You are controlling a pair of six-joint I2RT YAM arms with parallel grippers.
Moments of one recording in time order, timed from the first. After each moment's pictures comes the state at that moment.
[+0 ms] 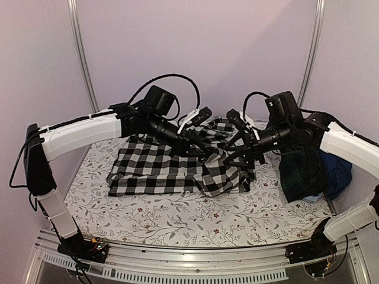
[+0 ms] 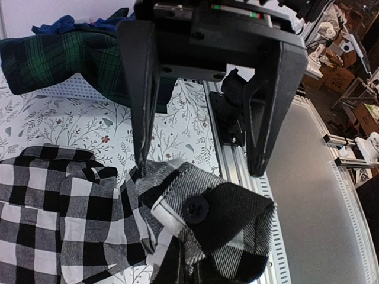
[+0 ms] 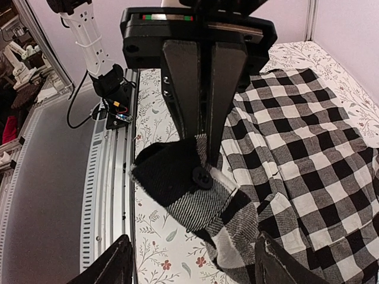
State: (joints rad) left arm -0.82 1.75 1.56 -0.49 0.84 0.23; right arm 0.68 1.32 1.22 -0.56 -0.73 -0.28
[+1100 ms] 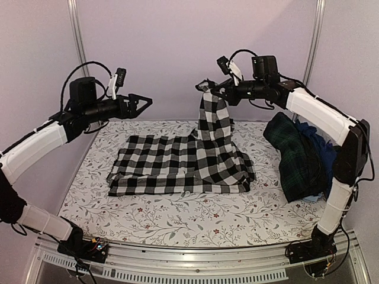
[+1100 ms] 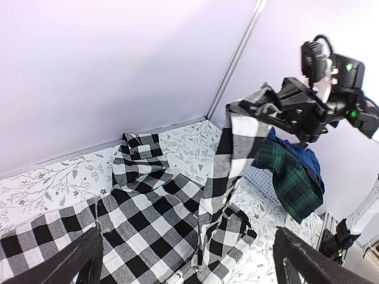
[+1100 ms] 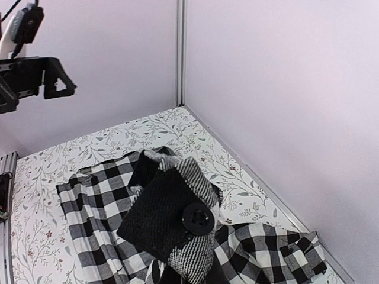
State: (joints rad) left arm -0.37 1.35 1.21 -0.08 0.50 -0.25; right arm 0.54 1.80 1.80 -0.33 -0.50 -0.21
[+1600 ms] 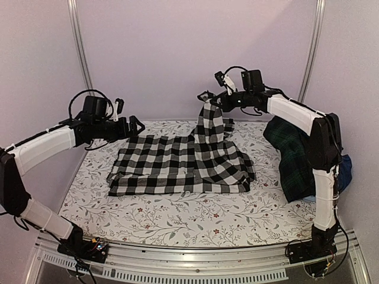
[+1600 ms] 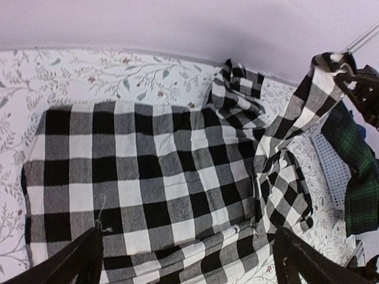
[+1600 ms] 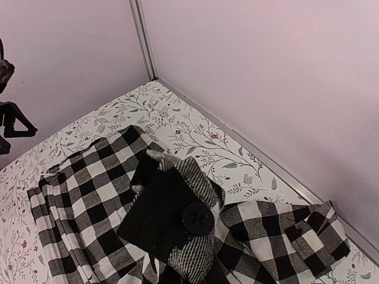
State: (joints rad) left arm -0.32 1.38 1.10 -0.27 0.21 -0.40; right arm 0.44 2.16 2.01 -0.26 -0.51 -0.11
